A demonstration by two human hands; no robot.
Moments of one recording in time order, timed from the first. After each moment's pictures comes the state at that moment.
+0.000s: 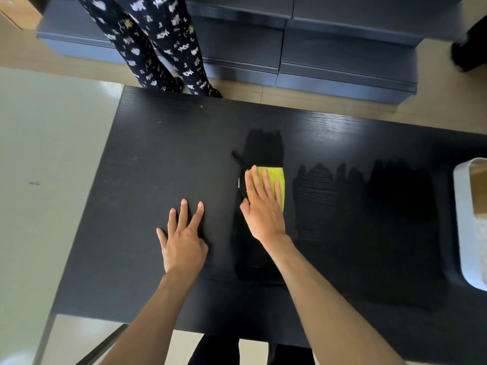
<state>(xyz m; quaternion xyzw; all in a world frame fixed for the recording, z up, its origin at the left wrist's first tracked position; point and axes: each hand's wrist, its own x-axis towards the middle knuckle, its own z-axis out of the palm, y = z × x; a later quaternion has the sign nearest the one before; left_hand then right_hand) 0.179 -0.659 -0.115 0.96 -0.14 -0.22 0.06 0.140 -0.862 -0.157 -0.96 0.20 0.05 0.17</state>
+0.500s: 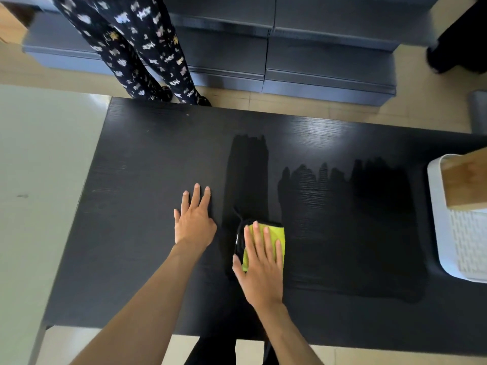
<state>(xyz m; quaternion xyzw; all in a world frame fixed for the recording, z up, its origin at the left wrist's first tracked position) 0.209 -0.722 -0.105 0.94 -0.20 -0.27 0.08 0.014 -0.798 -0.146 -0.94 0.28 0.09 0.16</state>
